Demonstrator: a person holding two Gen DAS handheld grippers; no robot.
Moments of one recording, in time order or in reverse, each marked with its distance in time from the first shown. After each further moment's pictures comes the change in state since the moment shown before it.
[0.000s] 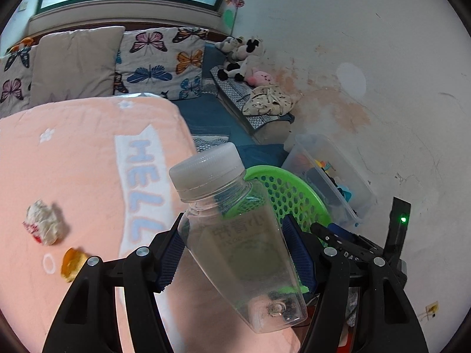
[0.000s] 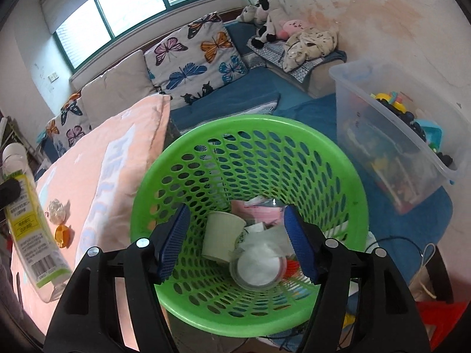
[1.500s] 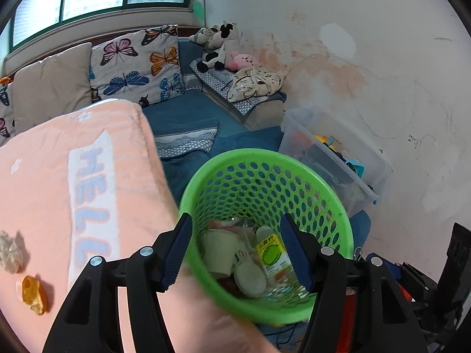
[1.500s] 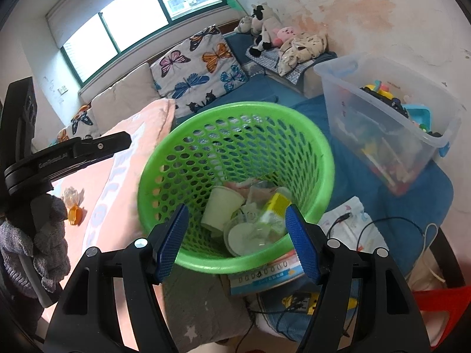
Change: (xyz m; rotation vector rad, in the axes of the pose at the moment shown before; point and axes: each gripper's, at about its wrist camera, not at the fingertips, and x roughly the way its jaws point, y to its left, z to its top) left arm 0.078 -0.061 -0.013 0.165 0.027 0.062; right arm -0.048 -0.023 -0.058 0.032 -0.058 0.056
